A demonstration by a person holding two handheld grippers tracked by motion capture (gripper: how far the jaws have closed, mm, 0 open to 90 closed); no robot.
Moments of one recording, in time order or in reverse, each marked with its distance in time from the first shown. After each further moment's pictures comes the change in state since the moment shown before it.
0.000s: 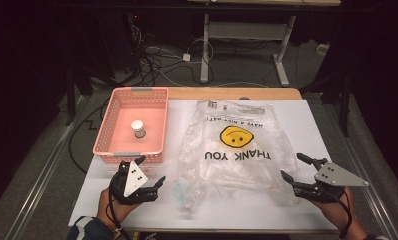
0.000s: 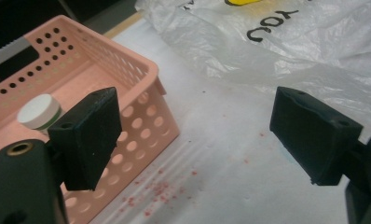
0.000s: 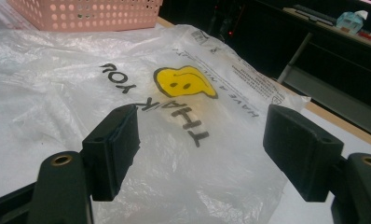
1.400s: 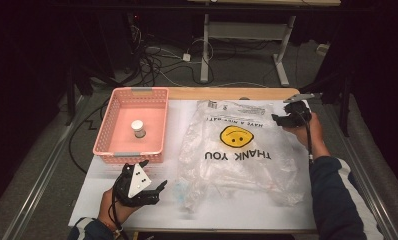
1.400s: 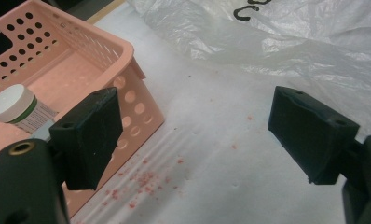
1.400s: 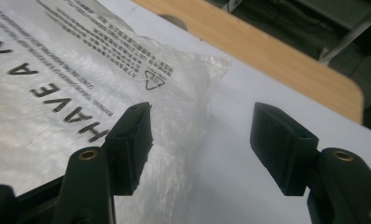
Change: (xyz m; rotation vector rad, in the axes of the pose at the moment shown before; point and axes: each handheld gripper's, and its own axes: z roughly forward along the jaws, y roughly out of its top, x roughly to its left) left arm -0.003 -0.005 0.004 0.039 -0.035 0.016; right arm -0.152 0.011 0.197 0.425 -0.146 0.161
